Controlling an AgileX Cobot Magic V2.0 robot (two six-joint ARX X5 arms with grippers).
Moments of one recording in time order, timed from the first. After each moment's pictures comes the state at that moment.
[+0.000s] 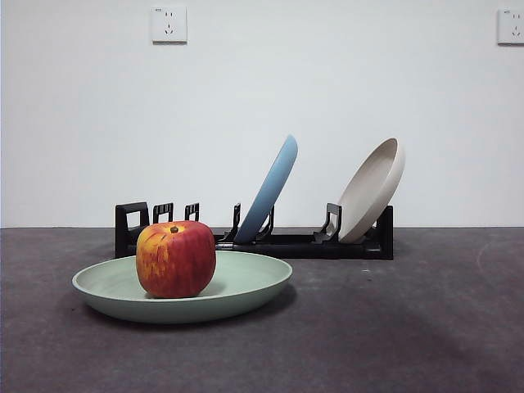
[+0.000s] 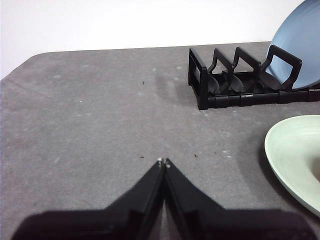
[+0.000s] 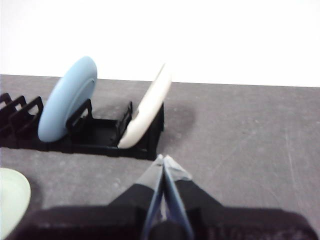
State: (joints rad) left arm -0.05 0.00 0.02 -0.20 -0.04 0.01; right arm 0.21 0.36 0.37 -0.14 0.06 -0.02
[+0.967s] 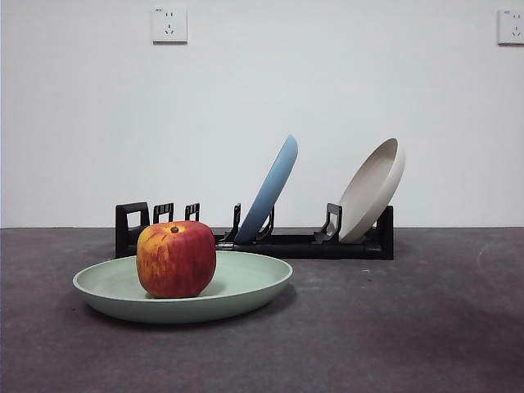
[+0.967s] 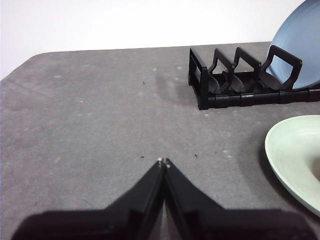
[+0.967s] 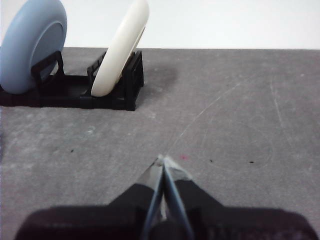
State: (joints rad) left arm -0.05 0.00 0.02 -0.20 -0.04 0.01; right arm 0.14 0.00 0.01 -0.17 0.05 -0.02
